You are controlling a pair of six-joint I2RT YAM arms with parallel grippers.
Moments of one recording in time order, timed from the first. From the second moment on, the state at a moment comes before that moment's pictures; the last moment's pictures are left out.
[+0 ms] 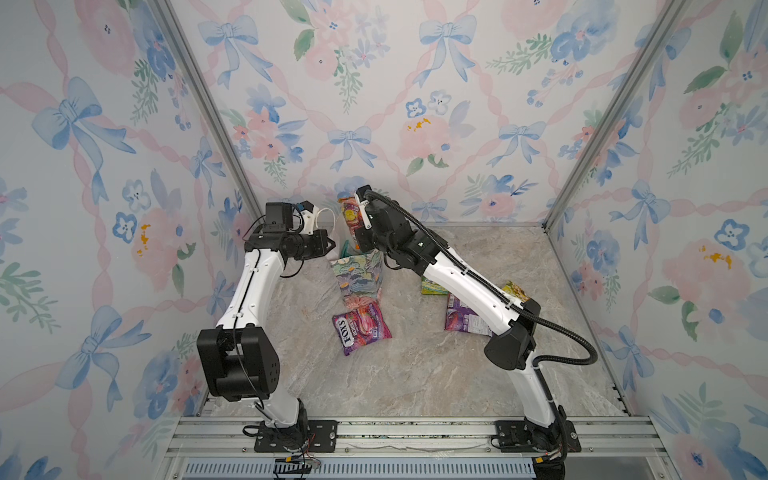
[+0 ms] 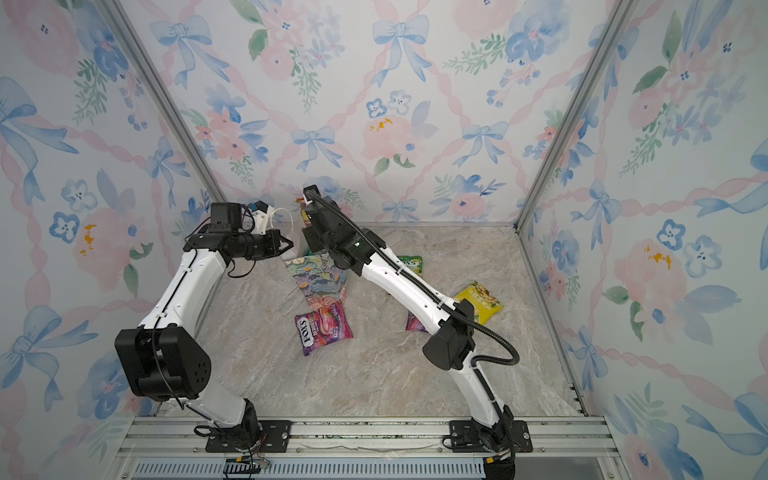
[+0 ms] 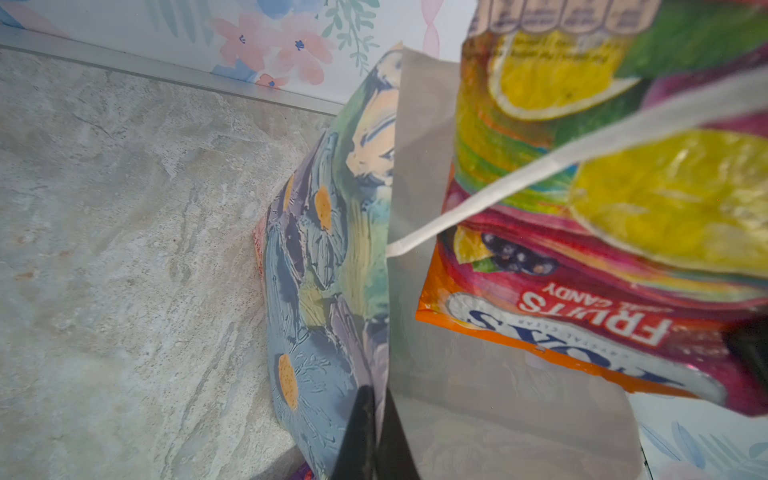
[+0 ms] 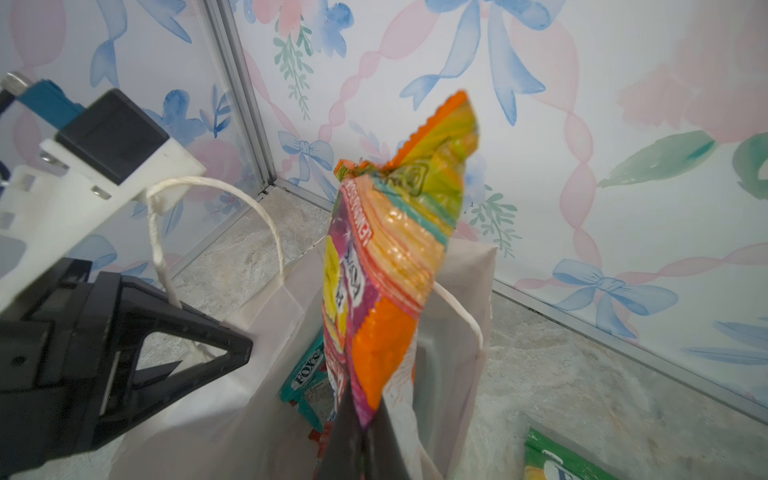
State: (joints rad) left arm 0.05 1.61 1.52 -0.72 0.58 -0.17; right arm 0.90 2.22 2.46 -0.67 0.34 0.14
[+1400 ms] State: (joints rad) left arm 0.05 1.61 1.52 -0.73 0.58 -0.17; right arm 0.83 1.94 2.06 -0.44 0.06 0.46
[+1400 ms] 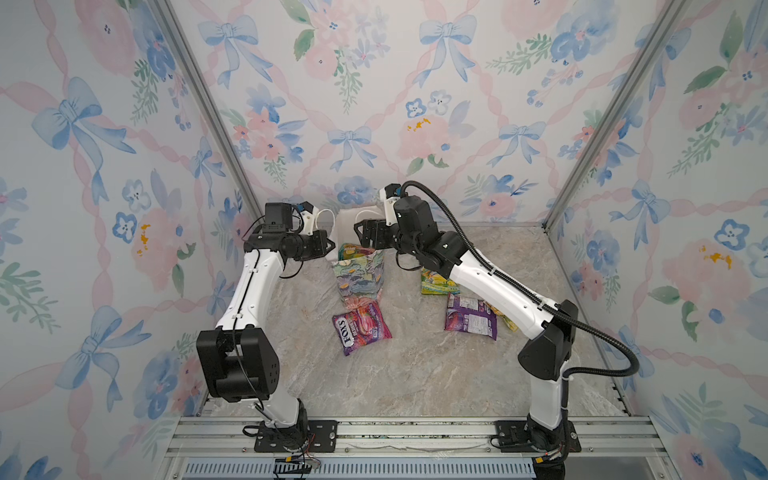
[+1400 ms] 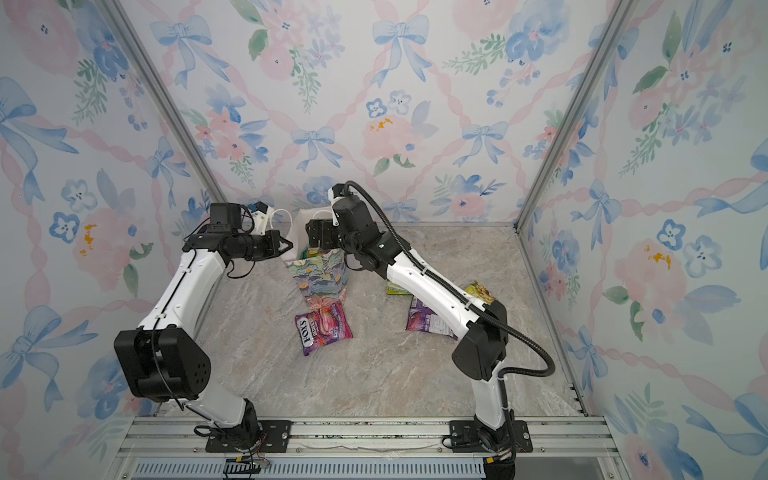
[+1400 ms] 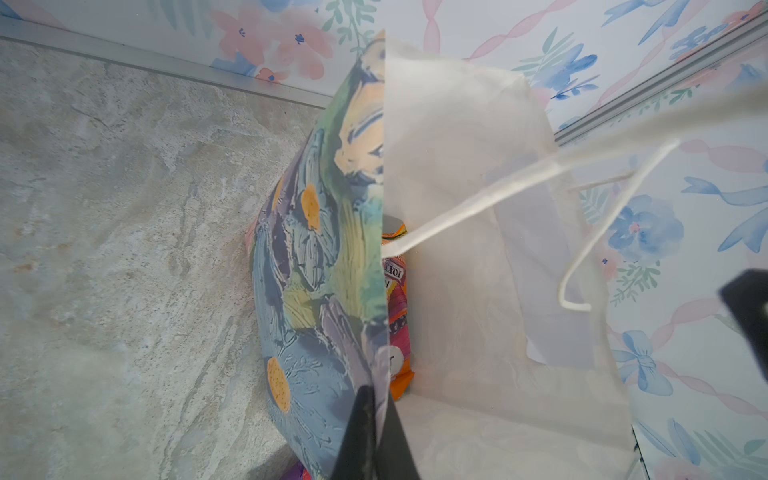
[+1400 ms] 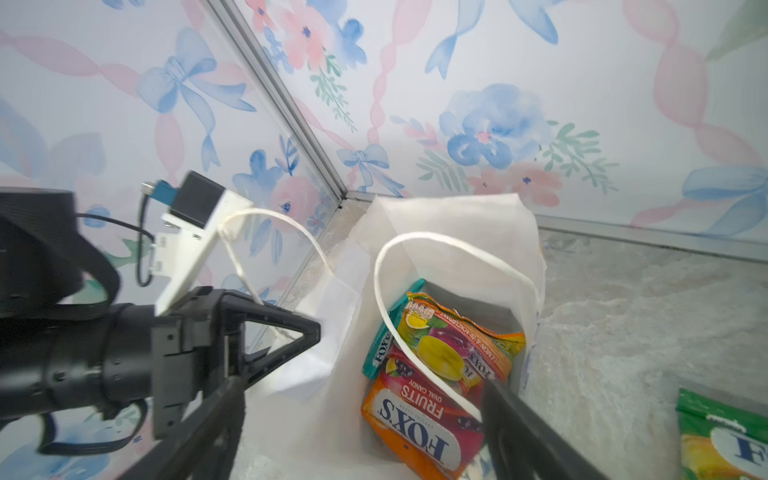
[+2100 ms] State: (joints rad) left arm 0.05 1.61 1.52 -0.73 0.58 -0.17; right arm 0.57 1.25 1.12 -0.52 0.08 0.47
